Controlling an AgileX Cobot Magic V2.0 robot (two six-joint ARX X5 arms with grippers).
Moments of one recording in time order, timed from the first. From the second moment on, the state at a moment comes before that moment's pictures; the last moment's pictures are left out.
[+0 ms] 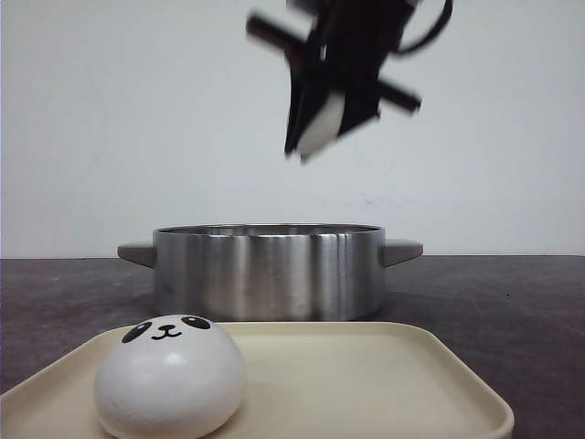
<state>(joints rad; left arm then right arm) -0.58 0.95 1.29 -0.70 -0.03 -0.28 0.65 1.67 1.34 -0.46 -0.12 0.35</state>
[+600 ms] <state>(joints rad) -0.58 0.96 1.29 -0.82 -0.03 -0.27 0.63 1.85 1.34 -0.44 -0.16 0.34</state>
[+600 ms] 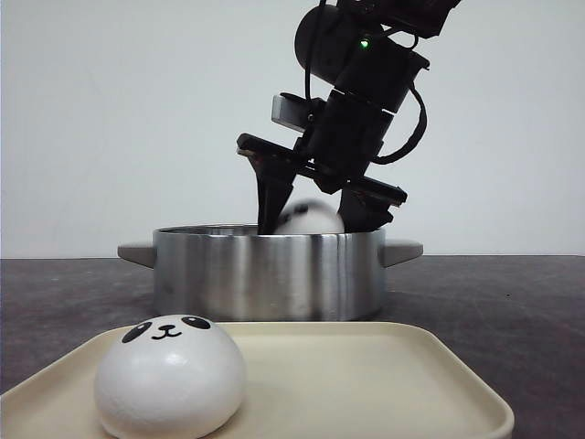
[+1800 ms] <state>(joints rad) -0.85 1.34 0.82 -0.60 0.13 -0.43 0.61 1.17 1.45 -0.47 -0.10 0.29</state>
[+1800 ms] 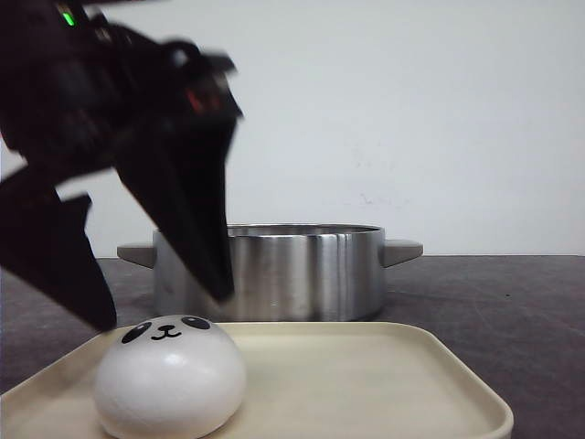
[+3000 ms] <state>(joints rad) -0.80 1.31 1.14 -0.35 -0.23 -0.14 0.61 1.17 1.45 -0.54 -0.11 0.26</state>
